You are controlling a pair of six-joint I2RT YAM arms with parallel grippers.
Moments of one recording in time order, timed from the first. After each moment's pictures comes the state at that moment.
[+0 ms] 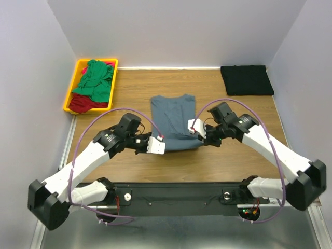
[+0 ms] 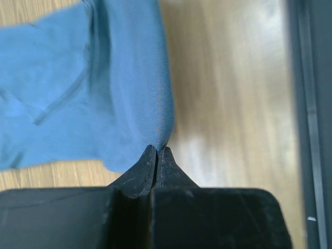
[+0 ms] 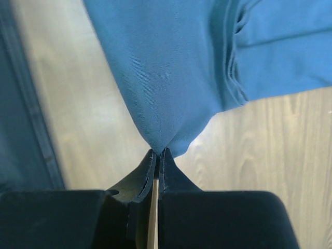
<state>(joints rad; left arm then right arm) -0.64 1.04 0.83 -0.67 0.54 1.00 0.59 1.25 1.04 -0.87 -0.40 -0.79</state>
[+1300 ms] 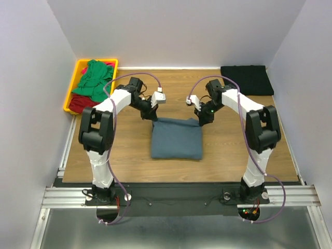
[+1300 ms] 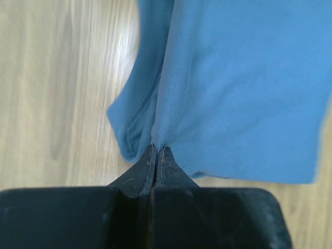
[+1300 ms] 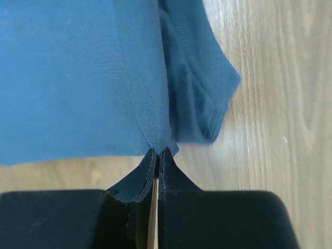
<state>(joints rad) -0.30 1.90 1.48 -0.80 0.80 0.97 0.30 1.89 1.47 -0.93 -0.57 -0.99</state>
